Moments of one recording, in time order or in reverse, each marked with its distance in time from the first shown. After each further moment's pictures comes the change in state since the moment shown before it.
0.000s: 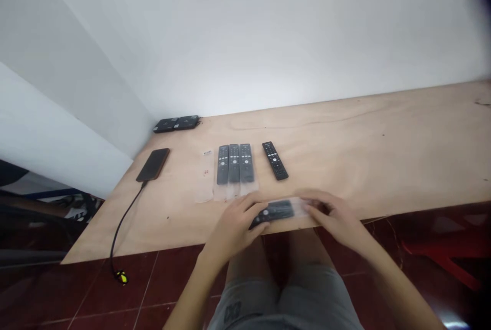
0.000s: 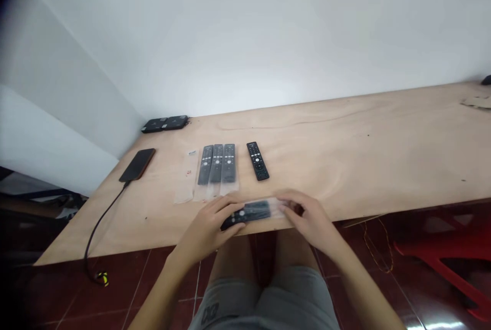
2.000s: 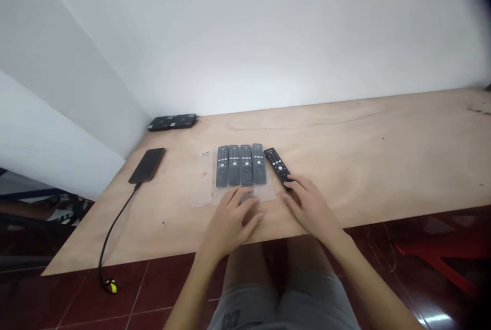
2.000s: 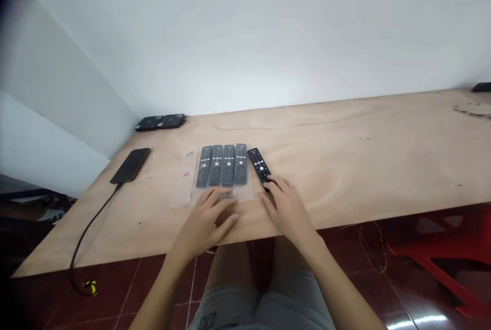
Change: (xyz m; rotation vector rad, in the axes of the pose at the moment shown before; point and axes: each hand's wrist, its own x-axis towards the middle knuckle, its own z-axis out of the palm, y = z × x) left_hand 0.000 -0.026 -0.002 0.113 0.099 -0.049; right_hand 0.042 -0.003 0.050 -0.472 0.126 -0.236
